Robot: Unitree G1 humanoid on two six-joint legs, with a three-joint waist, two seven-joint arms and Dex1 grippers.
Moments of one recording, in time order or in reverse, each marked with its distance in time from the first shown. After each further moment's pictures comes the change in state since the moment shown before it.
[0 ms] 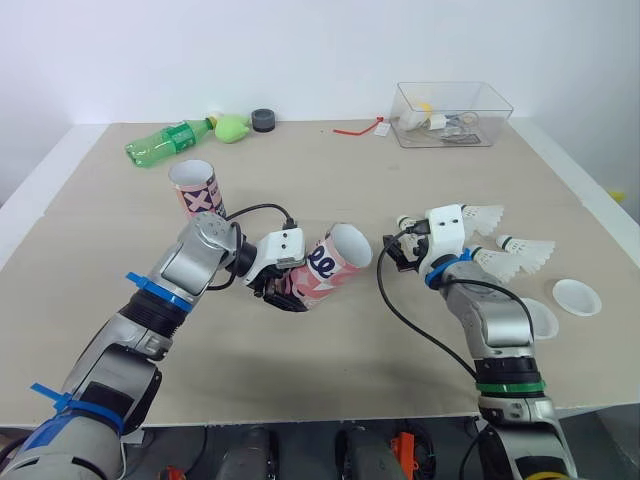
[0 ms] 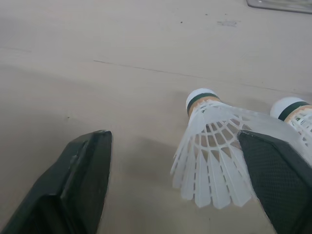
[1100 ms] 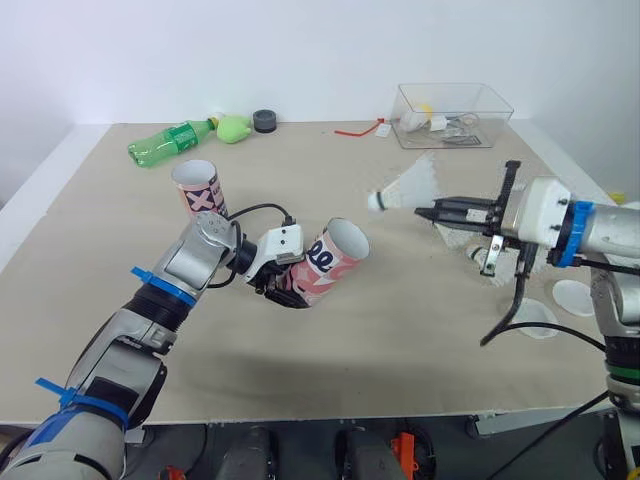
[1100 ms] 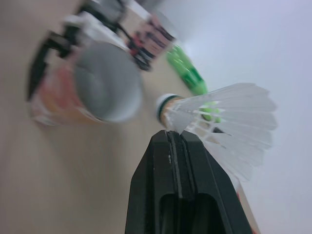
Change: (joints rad) left arm -0.034 -0.022 0.003 0.116 -0.019 -0.055 0.009; right arm -0.040 -0.555 -0.002 -0.205 0.181 -0.723 0.988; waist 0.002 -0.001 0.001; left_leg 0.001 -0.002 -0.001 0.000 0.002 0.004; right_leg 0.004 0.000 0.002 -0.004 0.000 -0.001
